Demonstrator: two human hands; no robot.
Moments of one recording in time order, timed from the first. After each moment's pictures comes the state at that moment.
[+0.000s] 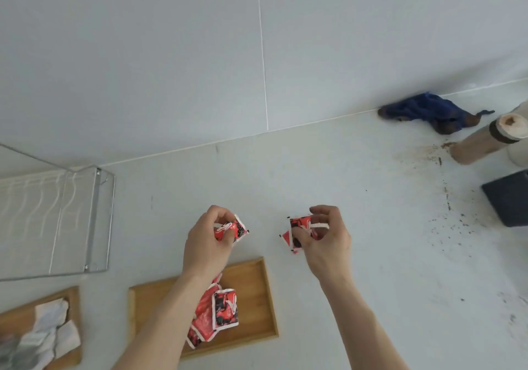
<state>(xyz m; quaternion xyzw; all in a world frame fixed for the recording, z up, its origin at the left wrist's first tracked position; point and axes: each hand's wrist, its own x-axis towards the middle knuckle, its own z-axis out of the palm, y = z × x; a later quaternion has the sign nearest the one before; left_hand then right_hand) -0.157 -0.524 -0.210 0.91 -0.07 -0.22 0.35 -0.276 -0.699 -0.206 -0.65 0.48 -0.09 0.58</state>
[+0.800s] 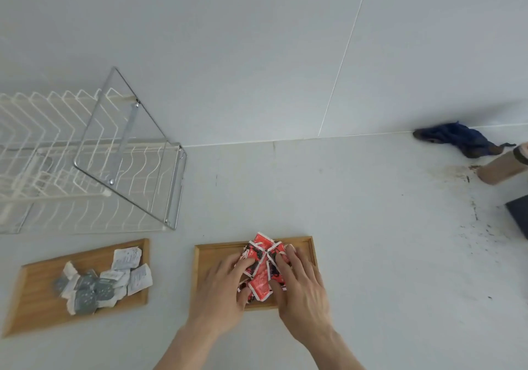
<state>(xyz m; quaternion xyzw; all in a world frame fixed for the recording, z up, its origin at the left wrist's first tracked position) -0.248 -0.360 -0.208 0.93 -0.24 -0.24 0.14 -0.343 -0.524 -0.260 -0.96 0.15 -0.02 0.22</state>
